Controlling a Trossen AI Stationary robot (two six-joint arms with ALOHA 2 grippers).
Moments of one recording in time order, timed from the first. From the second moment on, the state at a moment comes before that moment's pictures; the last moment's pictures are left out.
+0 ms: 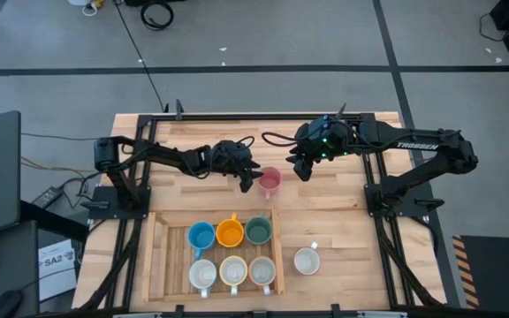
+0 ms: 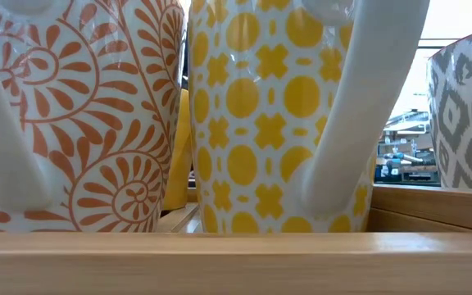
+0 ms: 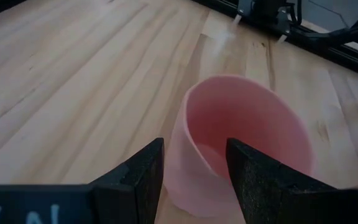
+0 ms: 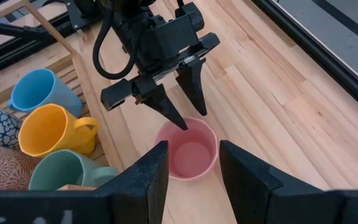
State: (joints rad) left arm 0.24 1.77 0.84 0.43 0.11 -0.25; right arm -0.12 1.27 1.27 -0.74 0.09 0.36
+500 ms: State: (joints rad) left arm 0.25 1.77 0.85 0.39 0.17 -0.39; right arm -0.12 1.27 1.27 -0.74 0.09 0.34
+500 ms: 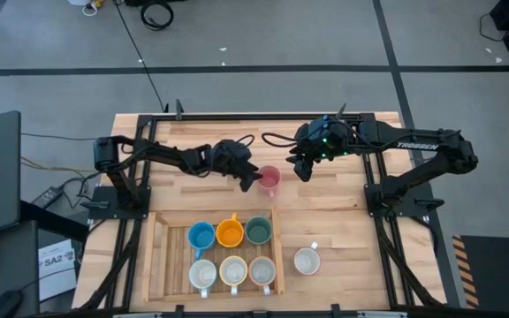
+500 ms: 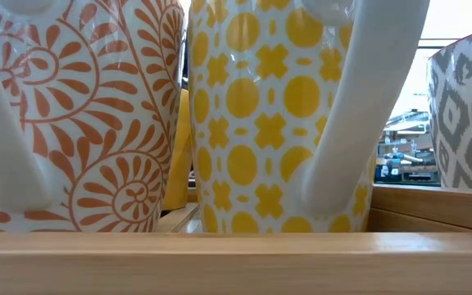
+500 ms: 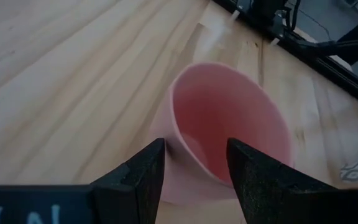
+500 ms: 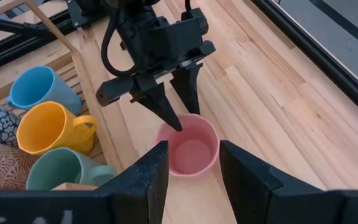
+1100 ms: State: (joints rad) left arm 0.25 1.77 1.13 -0.11 0.10 -0.35; right arm -0.12 1.27 1.27 -0.74 0.09 0.34
